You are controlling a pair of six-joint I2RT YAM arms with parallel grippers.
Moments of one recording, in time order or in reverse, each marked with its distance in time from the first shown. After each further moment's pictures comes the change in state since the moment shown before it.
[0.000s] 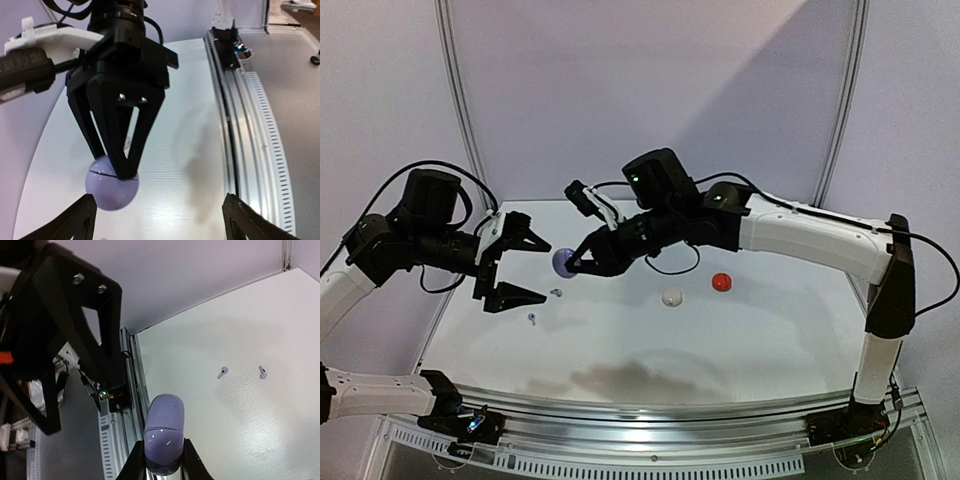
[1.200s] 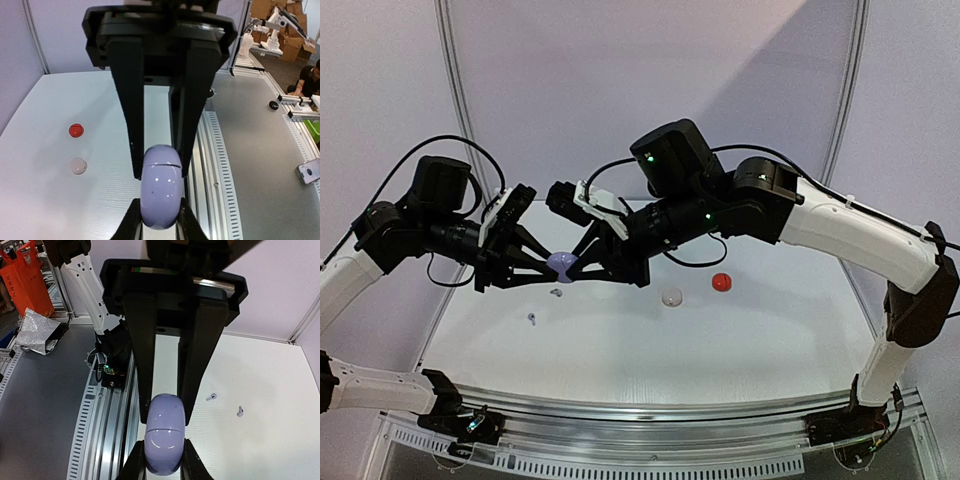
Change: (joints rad) left arm -0.027 0.079 0.066 0.040 0.230 -0.256; right arm 0.116 -0.108 0.116 -0.233 0.095 -0.515
